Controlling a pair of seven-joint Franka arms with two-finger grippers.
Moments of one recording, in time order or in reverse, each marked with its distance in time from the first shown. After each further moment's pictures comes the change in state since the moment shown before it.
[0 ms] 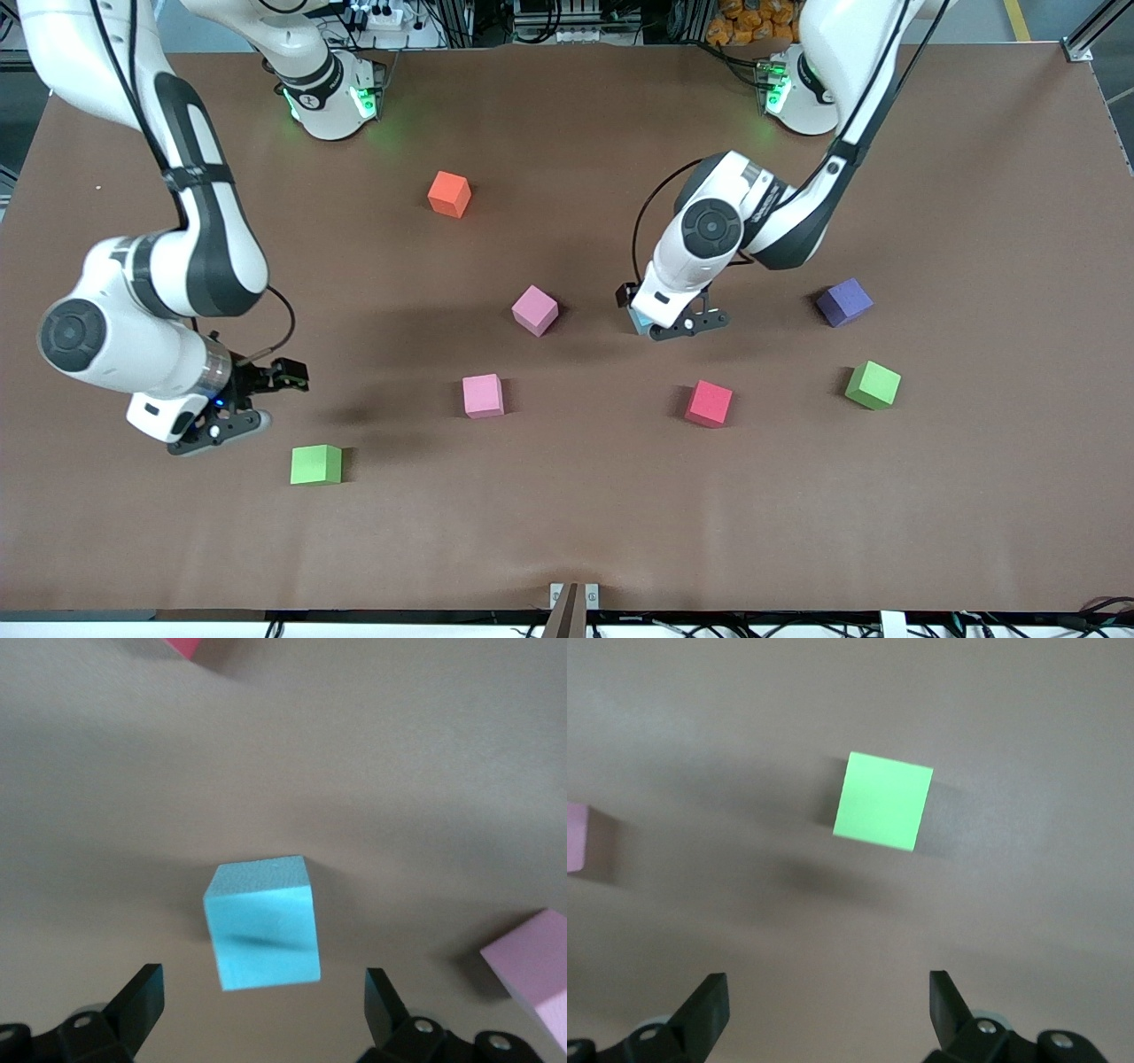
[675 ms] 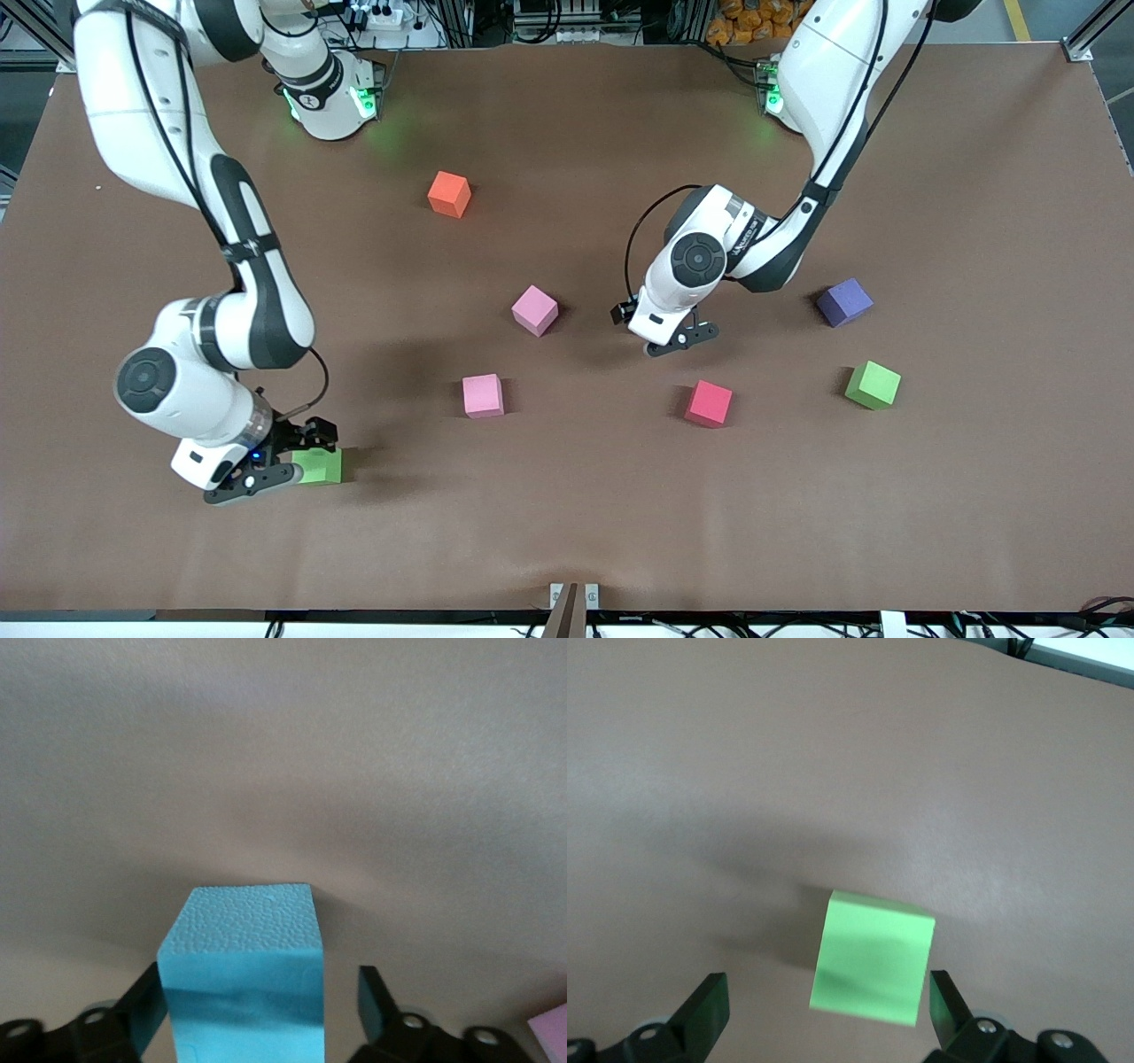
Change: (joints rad) left arm -0.009 0.110 0.003 0.011 0.000 0.071 -0.053; right arm 0.023 0.232 0.000 0.152 0.000 0.252 0.052
